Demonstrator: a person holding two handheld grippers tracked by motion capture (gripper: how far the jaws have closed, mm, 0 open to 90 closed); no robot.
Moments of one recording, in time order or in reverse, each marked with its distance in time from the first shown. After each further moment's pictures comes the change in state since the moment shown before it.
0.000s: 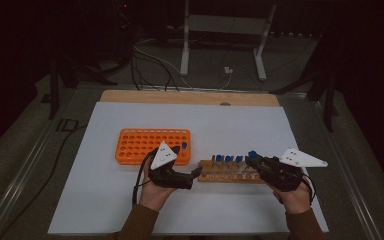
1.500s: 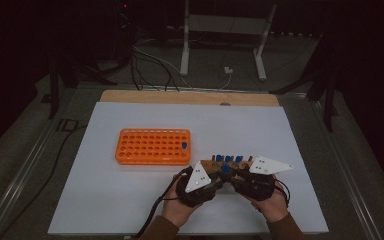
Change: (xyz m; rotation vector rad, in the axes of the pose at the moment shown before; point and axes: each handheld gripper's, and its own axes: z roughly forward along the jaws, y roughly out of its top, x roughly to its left) left arm -0.066 -0.013 0.033 0.064 -0.134 0.168; right arm 0.044 -0.008 0.038 0.079 0.171 -0.013
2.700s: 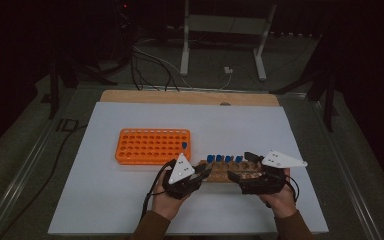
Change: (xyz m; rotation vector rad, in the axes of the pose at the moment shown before) left arm 0.031 -0.004 -0.025 -0.043 0.088 -0.064; right arm -0.024 -0.001 -0.017 -0.041 -0.125 0.060
